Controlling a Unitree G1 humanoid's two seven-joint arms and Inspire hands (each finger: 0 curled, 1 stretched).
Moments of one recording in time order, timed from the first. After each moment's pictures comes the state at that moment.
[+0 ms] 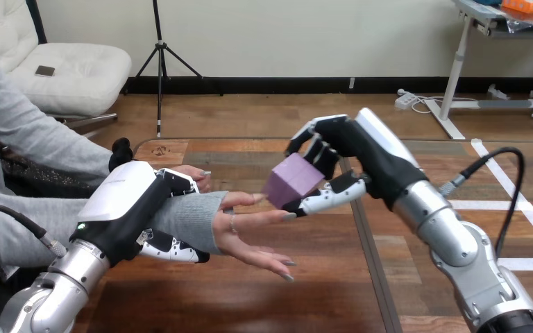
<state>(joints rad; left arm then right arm) -0.25 0.58 -0.20 0.57 0.52 -0.65 0.11 -0.48 -0.31 0.16 0.55 -0.29 -0.39 0.19</state>
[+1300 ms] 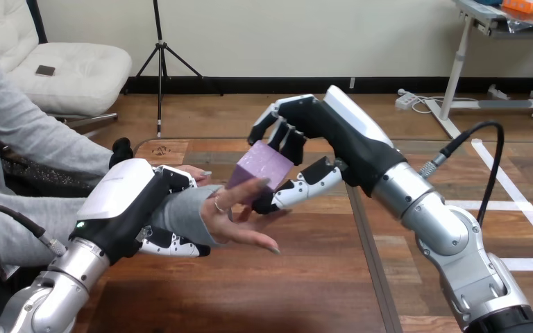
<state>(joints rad) -0.25 0.57 -0.19 0.57 0.52 -0.65 0.12 -0.47 -0.28 0.18 0.33 -0.28 -0.36 0.29</state>
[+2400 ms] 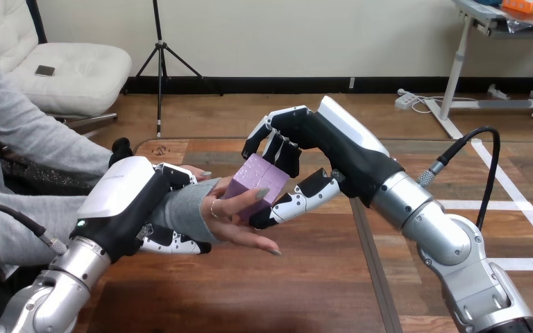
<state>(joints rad) -0.26 0.56 -0.19 0.57 0.53 -0.65 0.13 -0.42 -0.28 0.18 0.28 -0.27 -0.35 0.32</state>
